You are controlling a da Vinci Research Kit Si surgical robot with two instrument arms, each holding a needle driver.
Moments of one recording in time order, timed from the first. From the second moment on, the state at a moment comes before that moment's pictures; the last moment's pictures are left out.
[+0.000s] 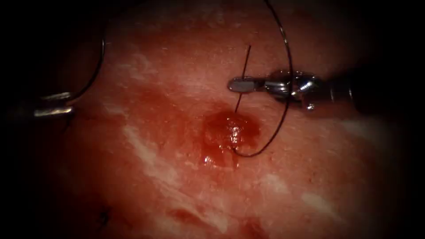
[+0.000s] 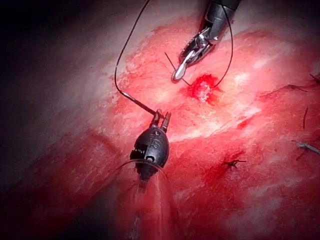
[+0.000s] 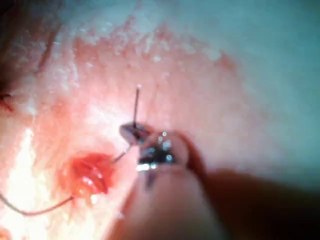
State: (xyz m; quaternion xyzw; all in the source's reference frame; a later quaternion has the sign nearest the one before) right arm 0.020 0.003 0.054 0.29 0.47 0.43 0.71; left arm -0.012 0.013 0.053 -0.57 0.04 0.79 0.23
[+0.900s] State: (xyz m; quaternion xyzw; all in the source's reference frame) right arm 0.021 0.002 0.044 0.20 0.58 0.34 0.72; left arm -0.013 0.012 0.053 -0.57 0.04 0.78 0.24
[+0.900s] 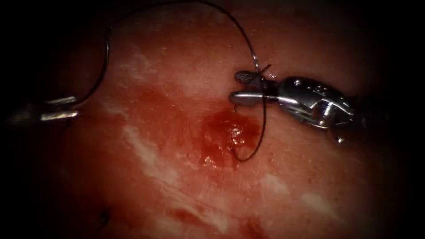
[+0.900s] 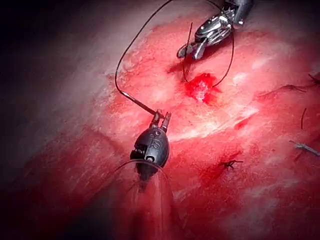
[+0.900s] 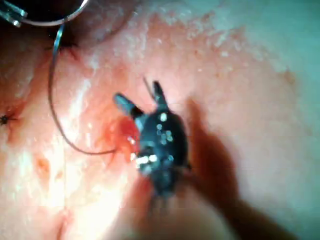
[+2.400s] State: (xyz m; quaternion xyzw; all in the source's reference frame) right arm 0.022 -0.010 0.031 0.20 0.54 0.10 0.81; left arm -0.013 0.007 0.053 -0.45 -0.10 0.82 0.33
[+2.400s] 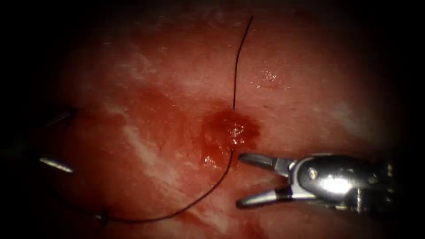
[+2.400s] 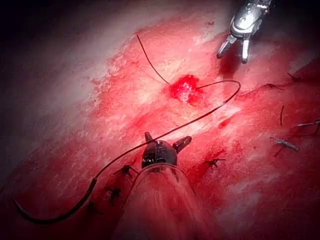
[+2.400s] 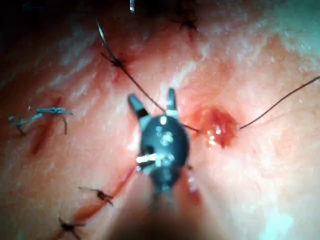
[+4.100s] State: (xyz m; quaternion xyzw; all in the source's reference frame) right arm 0.020 -0.012 0.033 0.12 0.51 0.05 0.85; left arm -0.025 0.005 0.045 -0.65 -0.19 0.71 0.20
